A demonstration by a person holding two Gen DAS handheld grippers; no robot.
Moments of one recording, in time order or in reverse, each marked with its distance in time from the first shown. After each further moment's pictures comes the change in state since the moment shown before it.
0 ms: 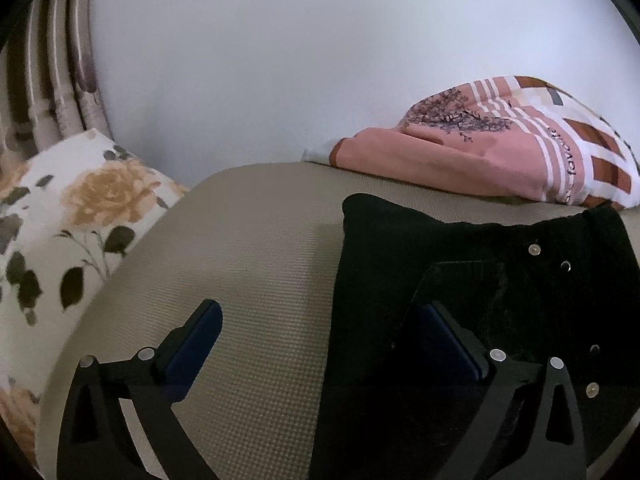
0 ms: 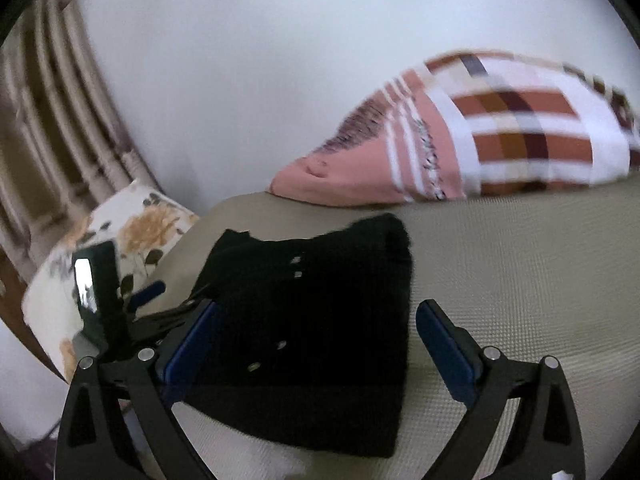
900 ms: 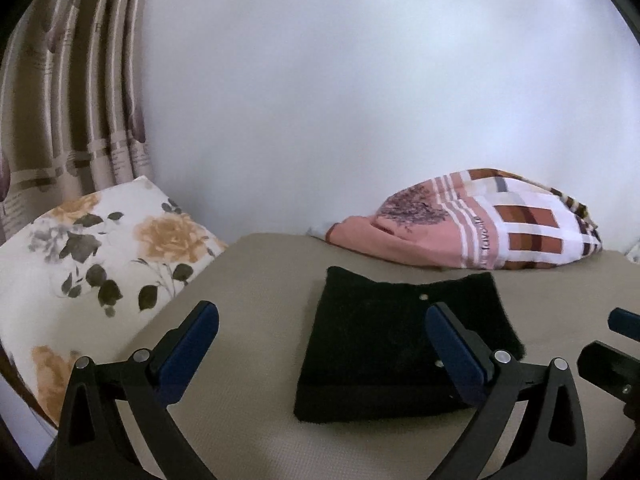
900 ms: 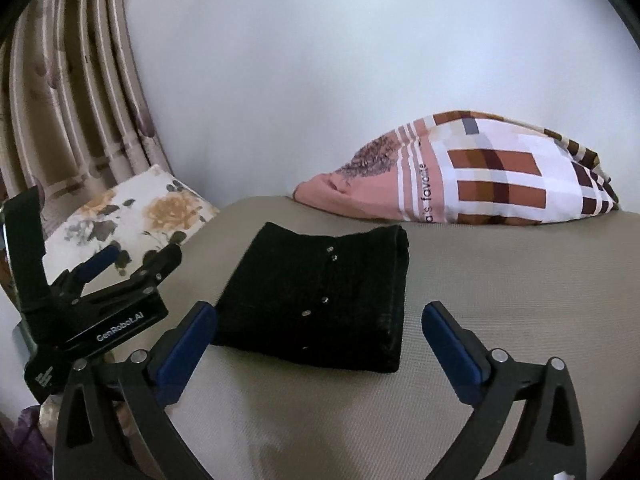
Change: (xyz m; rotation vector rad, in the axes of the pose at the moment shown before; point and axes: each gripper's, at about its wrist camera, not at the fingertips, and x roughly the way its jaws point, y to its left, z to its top) left arm -0.204 -0.001 -0.003 -0.085 -0.217 -0.020; right arm -0.115 0.054 -0.017 -0.102 -0.051 -0.066
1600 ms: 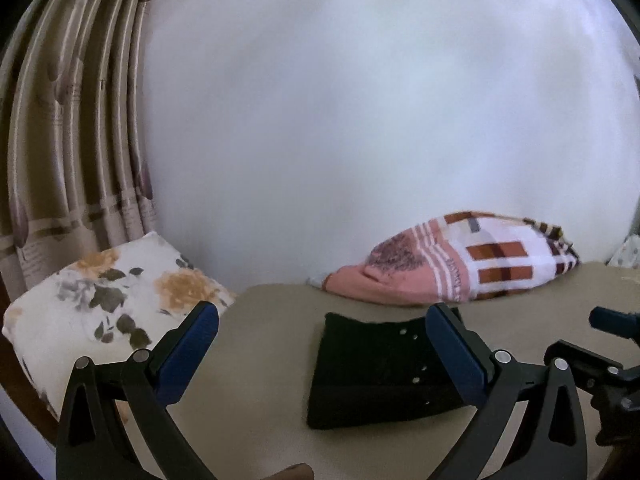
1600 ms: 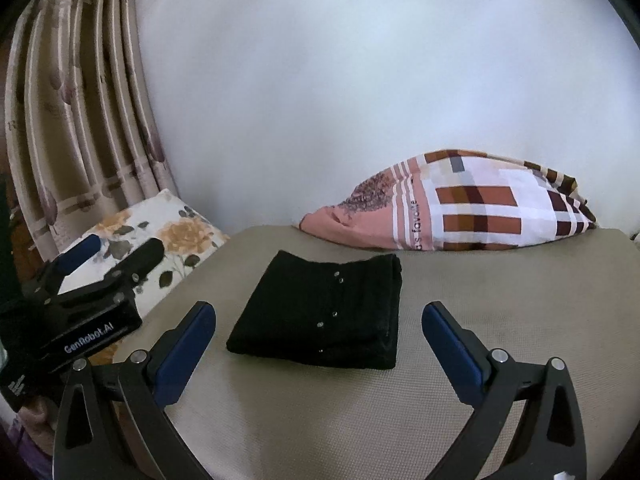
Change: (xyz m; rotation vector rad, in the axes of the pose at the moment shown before) left arm -0.100 -0.002 0.026 0.055 -0.168 -0.018; right arm -0.068 0.019 0.005 0.000 -0.110 -0.018
